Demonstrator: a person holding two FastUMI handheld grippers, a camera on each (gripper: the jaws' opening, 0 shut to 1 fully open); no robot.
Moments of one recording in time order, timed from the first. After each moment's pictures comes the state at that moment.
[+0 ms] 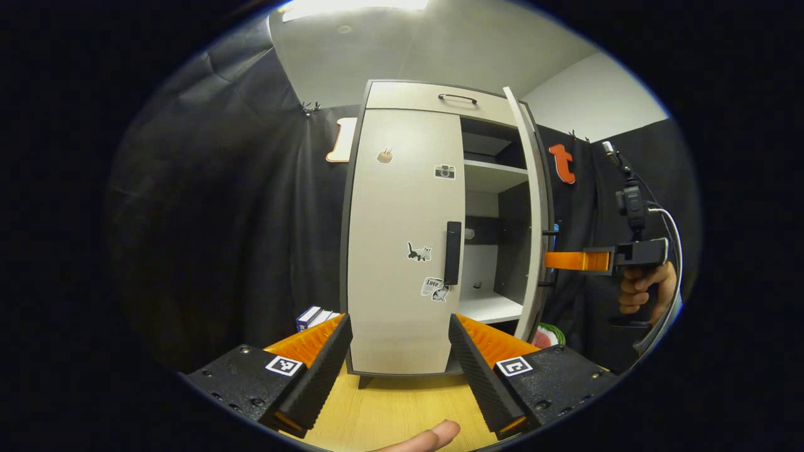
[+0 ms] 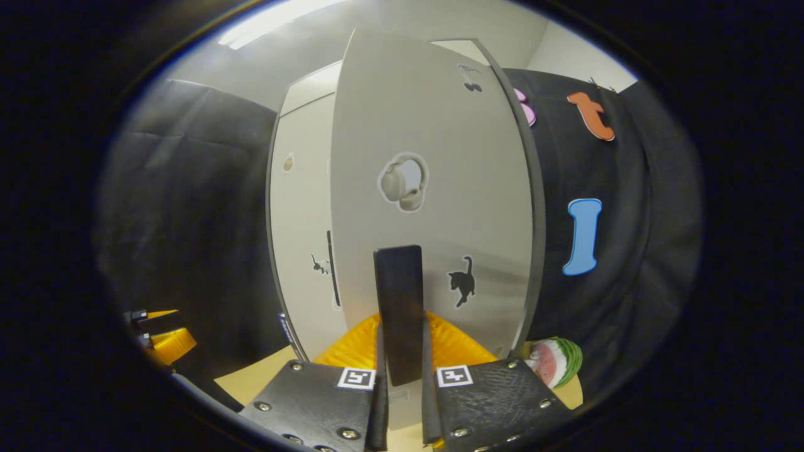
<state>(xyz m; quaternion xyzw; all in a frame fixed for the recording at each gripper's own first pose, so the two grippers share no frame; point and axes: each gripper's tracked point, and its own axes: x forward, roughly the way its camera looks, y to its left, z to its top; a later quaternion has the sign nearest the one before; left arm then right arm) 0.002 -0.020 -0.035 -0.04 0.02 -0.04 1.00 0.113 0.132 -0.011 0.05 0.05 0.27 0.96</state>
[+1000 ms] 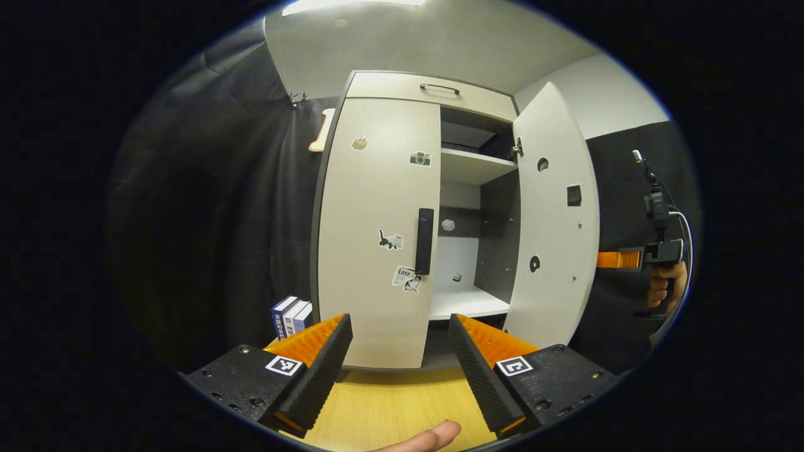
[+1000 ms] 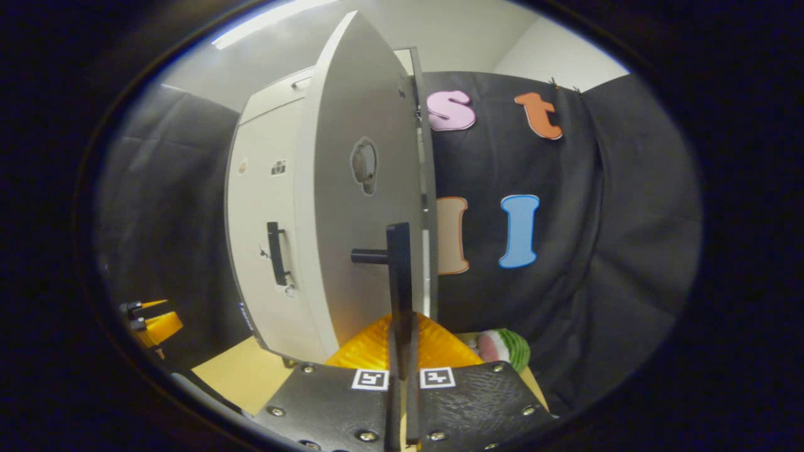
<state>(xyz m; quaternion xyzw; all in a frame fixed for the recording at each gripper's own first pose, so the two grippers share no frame) 0.005 -0.066 -0.054 -0.05 0.04 -0.07 1.00 0.129 -0.022 -0.034 0.04 0.05 0.16 0.98</state>
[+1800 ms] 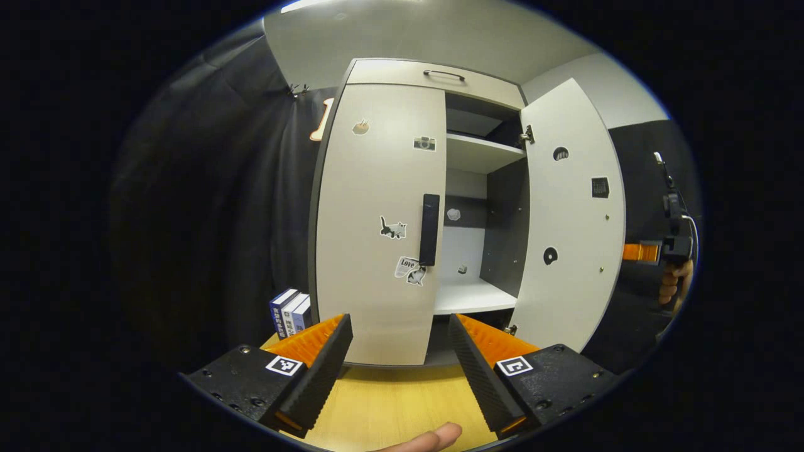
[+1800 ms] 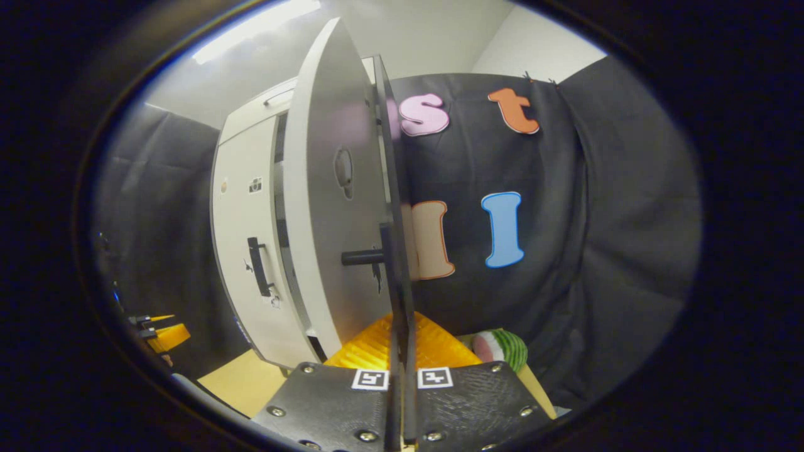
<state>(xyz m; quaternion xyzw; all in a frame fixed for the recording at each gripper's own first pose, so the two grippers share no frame) 0.033 -0.068 -0.069 -0.06 0.06 -0.07 0.99 0.120 -0.043 -0.031 0.07 0.03 0.16 0.98</state>
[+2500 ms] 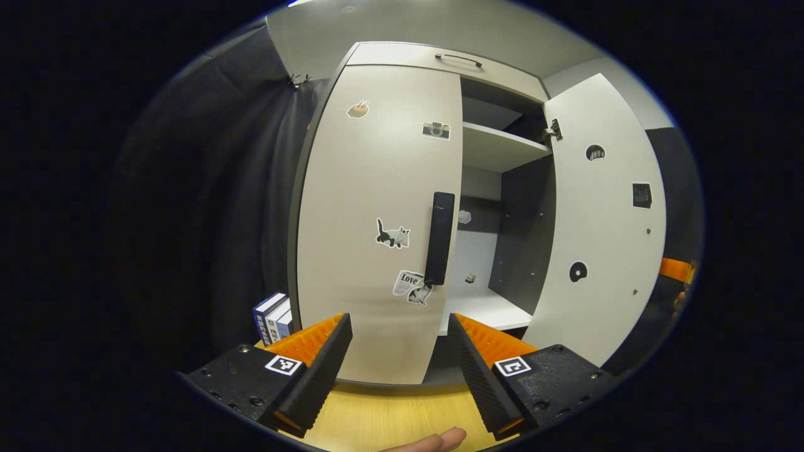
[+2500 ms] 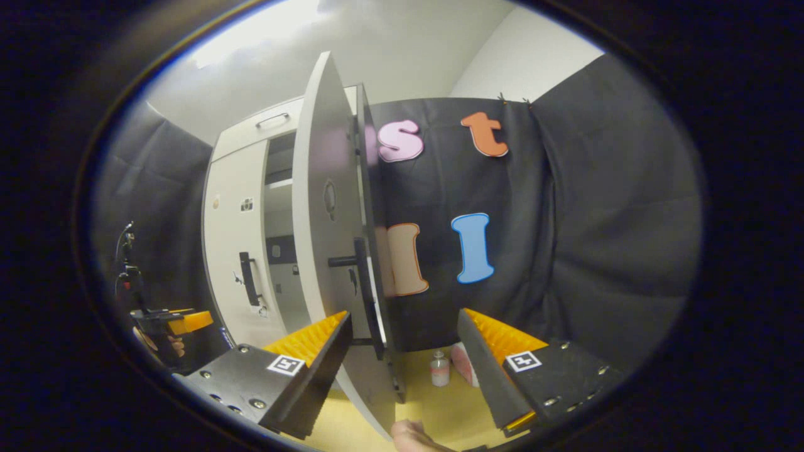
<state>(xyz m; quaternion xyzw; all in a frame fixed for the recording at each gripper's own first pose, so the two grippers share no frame) 0.122 -0.072 -0.068 -0.05 0.06 -0.04 1.00 0.076 -0.094 -0.025 0.10 -0.01 0.11 0.99</state>
